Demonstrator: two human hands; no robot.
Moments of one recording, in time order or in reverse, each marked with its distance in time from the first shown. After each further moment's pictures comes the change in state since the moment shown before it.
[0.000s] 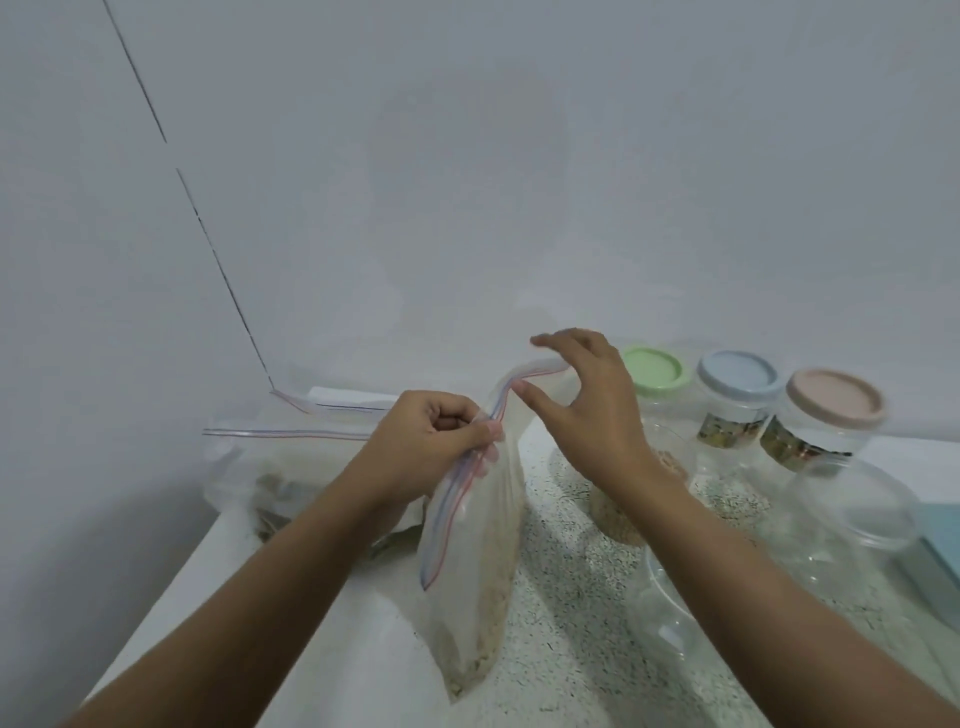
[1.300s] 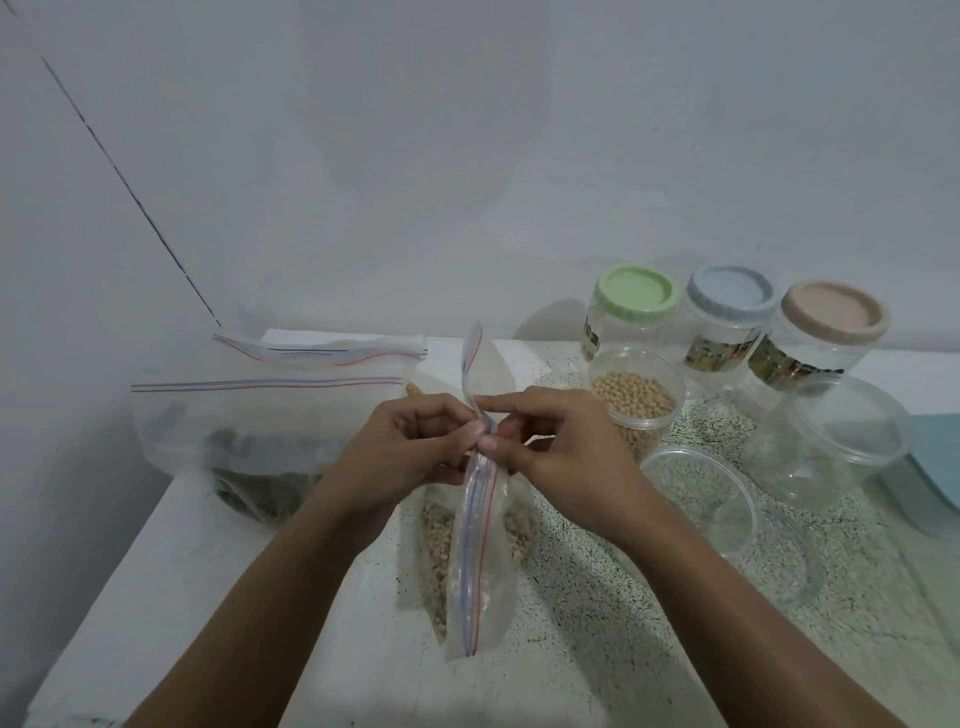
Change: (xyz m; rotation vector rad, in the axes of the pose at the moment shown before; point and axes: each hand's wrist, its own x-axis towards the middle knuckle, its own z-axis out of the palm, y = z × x) left_hand -0.007 -0.056 0.010 -0.217 -0.178 -0.075; right_hand -0.074 -0.002 0.007 0.432 -0.292 0.266
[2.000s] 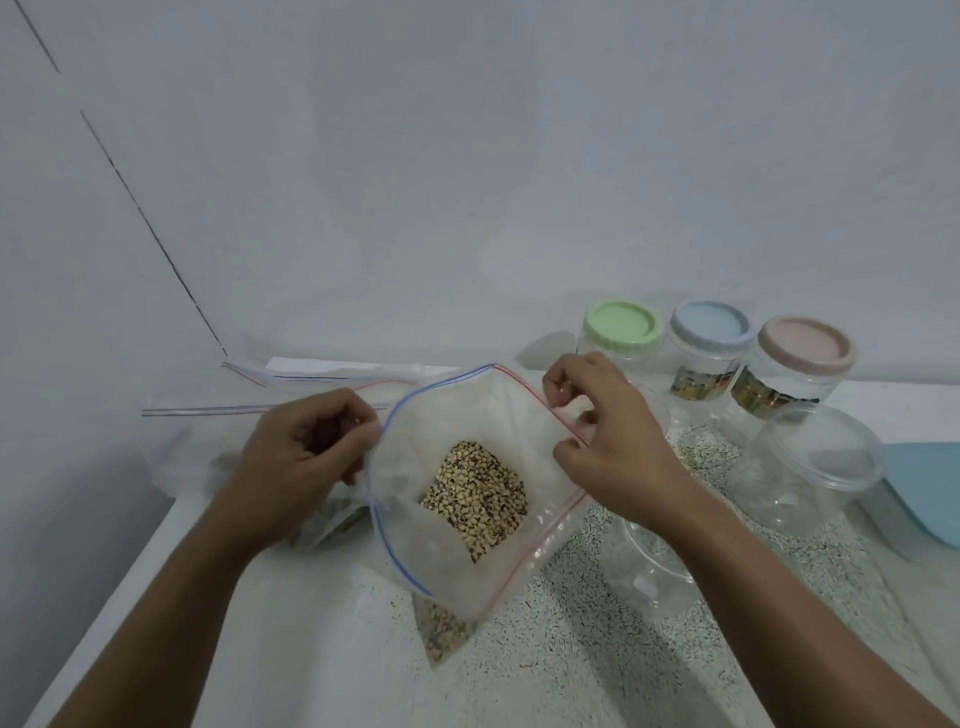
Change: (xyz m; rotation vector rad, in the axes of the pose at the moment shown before) left_hand -0.027 0.022 -0.055 0.536 0.261 0.392; right_hand 0.003 -0.018 -0.045 -0.344 0.077 -0.111
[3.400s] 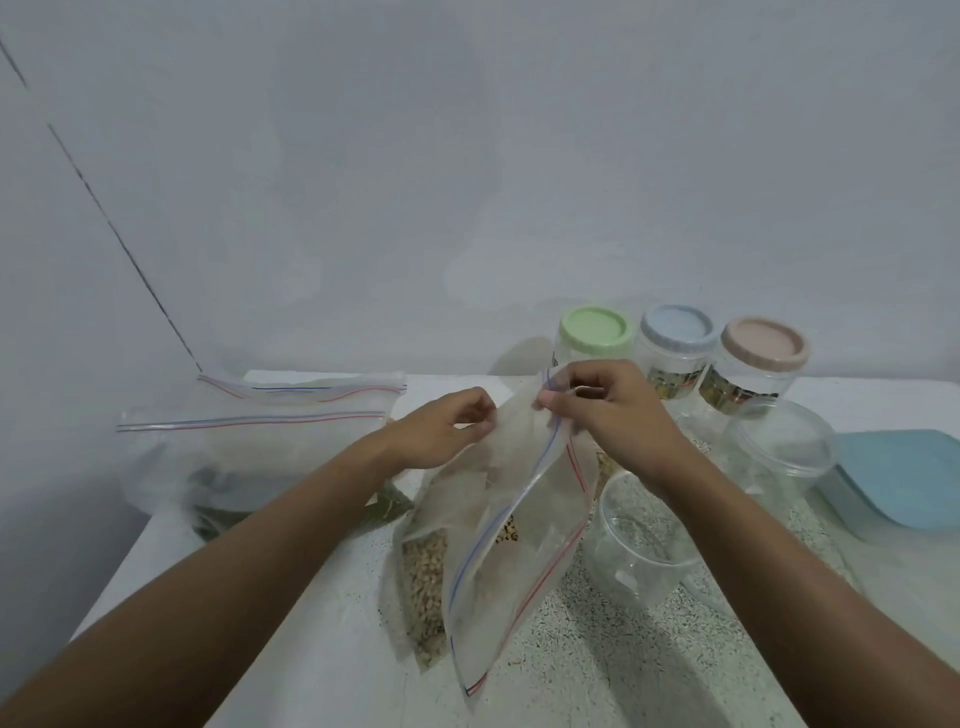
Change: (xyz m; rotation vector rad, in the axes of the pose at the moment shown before) left_hand 0.093 -0.055 0.110 0.080 -0.583 -0.077; right_hand 0.014 0.012 -0.022 0.285 0.027 0.192
